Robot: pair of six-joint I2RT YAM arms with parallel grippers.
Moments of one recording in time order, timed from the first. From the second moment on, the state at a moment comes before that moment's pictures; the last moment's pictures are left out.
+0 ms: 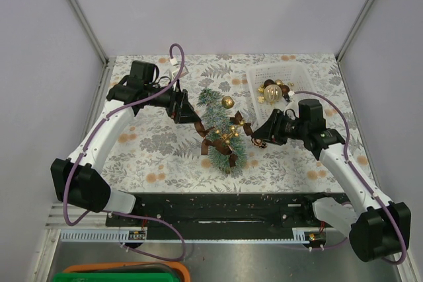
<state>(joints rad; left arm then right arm) -0.27 1.40 1.34 -0.73 1.01 0.14 0.24 1.02 0.75 -0.39 -0.67 0.69</state>
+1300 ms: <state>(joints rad) -0.28 1.40 1.37 -0.78 1.01 0.17 0.28 1.16 0.79 -0.25 -0.73 0.73</state>
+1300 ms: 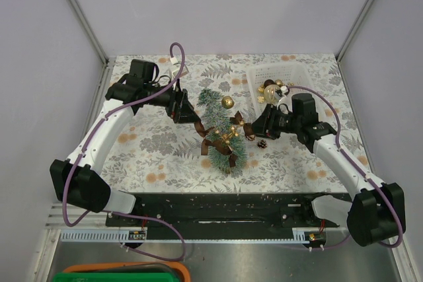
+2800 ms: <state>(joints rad) -0.29 1.40 1.37 -0.78 1.01 0.17 0.28 1.07 0.62 -0.14 -0.73 0.79</state>
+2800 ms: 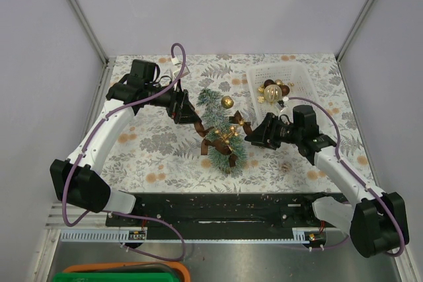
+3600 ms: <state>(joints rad) -0.28 1.40 1.37 -0.78 0.96 0.18 0.22 1.18 1.03 -0.48 -0.16 0.71</state>
